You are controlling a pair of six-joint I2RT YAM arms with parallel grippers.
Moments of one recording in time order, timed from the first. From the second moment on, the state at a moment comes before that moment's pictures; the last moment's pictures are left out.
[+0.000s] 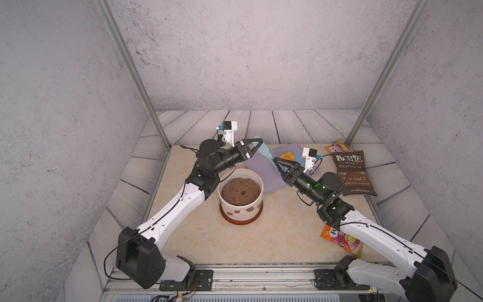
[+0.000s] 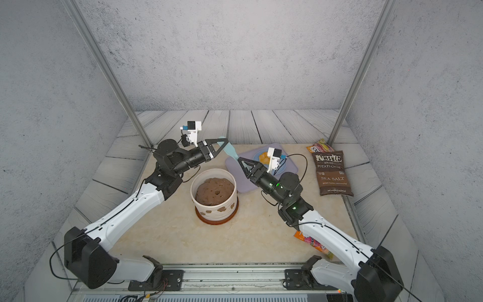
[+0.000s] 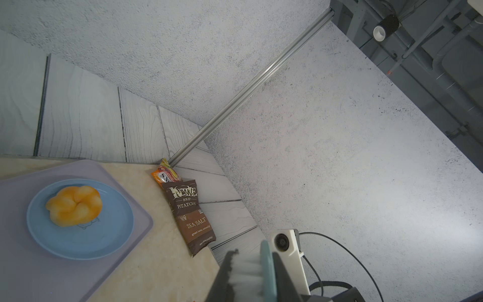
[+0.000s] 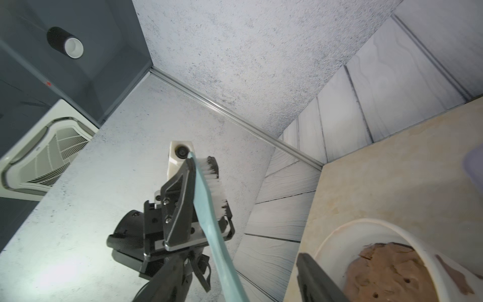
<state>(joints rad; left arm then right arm) -0.52 1.38 1.21 0.33 0.53 -0.98 0.65 1.14 0.79 0.58 -0.25 1.17</state>
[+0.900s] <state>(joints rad) -0.51 1.31 1.14 0.25 0.50 -0.97 0.63 1.20 0.81 0.72 -0.38 1.18</state>
